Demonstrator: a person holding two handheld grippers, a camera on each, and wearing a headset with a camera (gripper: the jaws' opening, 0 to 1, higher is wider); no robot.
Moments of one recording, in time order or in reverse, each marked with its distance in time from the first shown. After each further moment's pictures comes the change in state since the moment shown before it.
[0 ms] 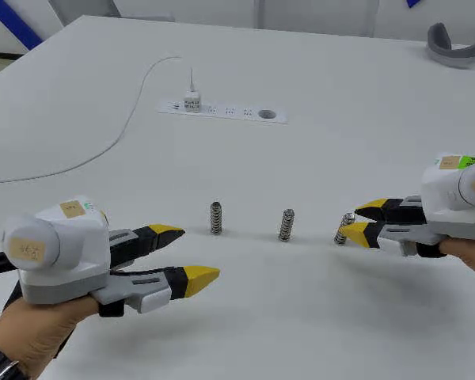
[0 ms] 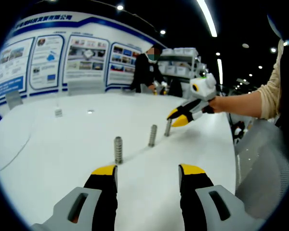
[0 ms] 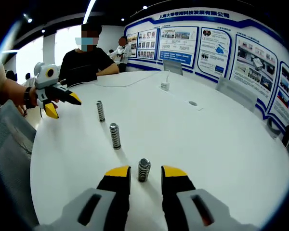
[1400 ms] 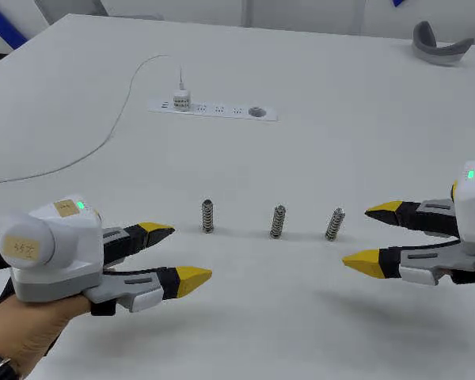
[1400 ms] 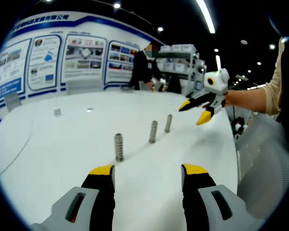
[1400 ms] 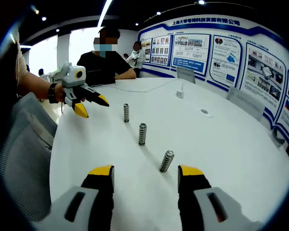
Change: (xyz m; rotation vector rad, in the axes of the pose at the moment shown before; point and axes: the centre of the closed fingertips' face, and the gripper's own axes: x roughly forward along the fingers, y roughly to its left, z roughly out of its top) left arm 0.001 0.002 -0.006 0.023 0.027 -0.008; right arm -0.042 0.037 -0.002 -0.068 -0.052 0.099
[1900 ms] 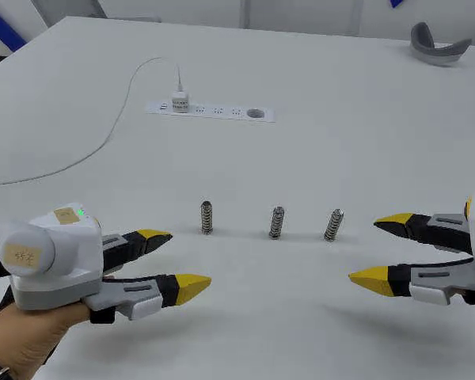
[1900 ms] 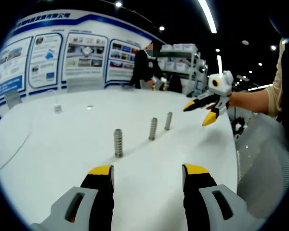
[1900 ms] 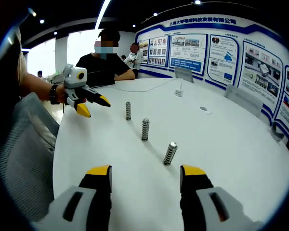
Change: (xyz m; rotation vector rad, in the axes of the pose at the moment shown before) left arm -0.001 -0.001 -0.007 -0.014 0.010 0.006; right arm -0.008 0.008 -0.011 0.028 -0.013 -0.010
